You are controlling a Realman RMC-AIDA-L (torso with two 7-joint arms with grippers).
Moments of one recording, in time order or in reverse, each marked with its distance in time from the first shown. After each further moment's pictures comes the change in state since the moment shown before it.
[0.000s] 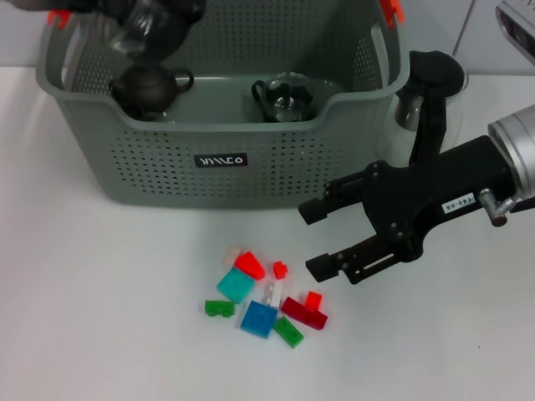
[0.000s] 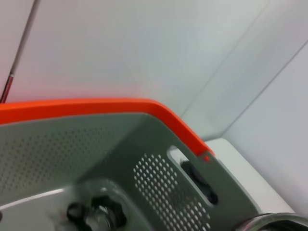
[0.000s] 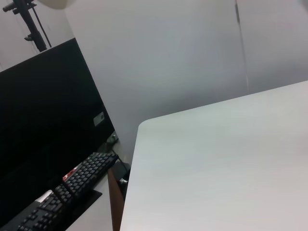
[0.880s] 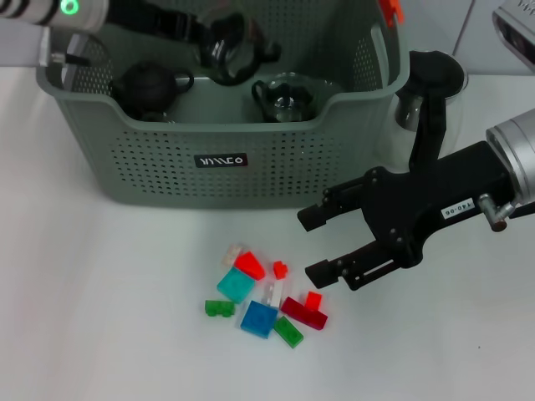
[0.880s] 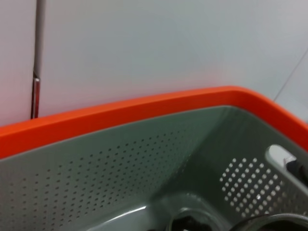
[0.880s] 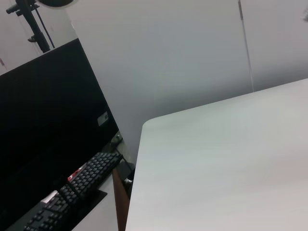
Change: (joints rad) left arm -0.046 -0.093 0.442 -0.265 0.037 -0.683 0.056; right arm 0.000 0.003 -0.002 0.009 -0.002 -0.006 0.005
